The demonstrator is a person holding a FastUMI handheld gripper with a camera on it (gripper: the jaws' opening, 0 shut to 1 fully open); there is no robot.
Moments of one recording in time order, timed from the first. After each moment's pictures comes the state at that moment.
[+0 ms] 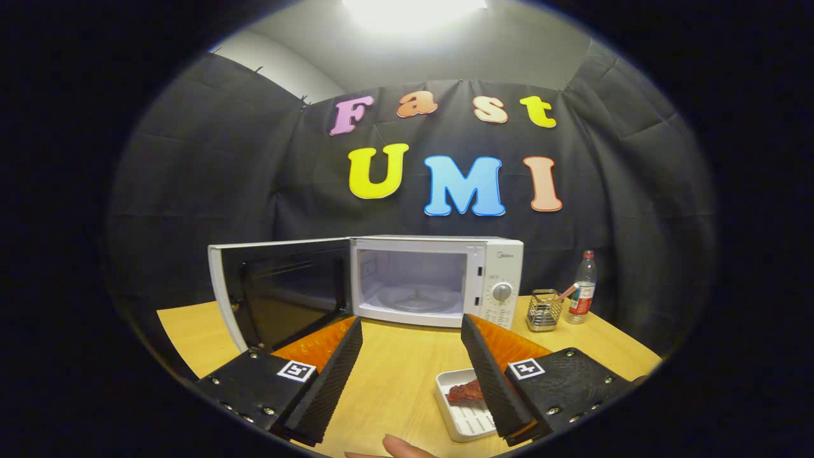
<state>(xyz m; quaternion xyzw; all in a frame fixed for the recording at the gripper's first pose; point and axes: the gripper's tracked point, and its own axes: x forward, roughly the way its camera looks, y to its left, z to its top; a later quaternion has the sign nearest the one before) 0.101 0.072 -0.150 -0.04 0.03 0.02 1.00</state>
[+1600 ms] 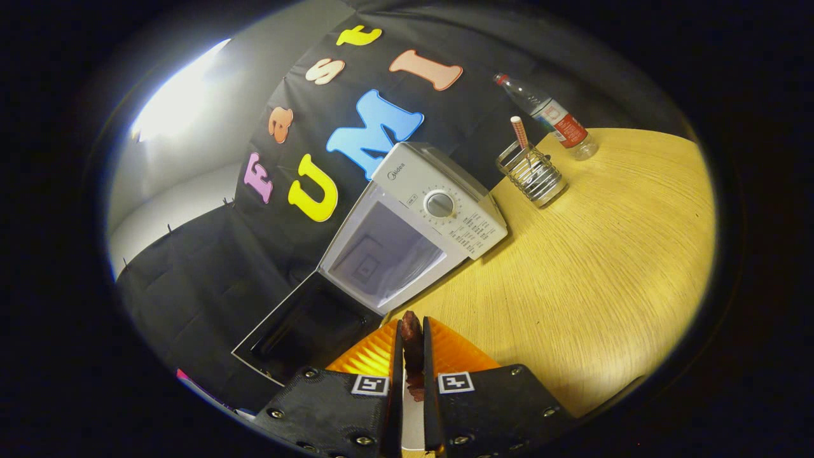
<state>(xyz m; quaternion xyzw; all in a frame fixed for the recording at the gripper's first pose) 0.140 -0.007 -0.224 0.39 0.15 0.13 0.90</state>
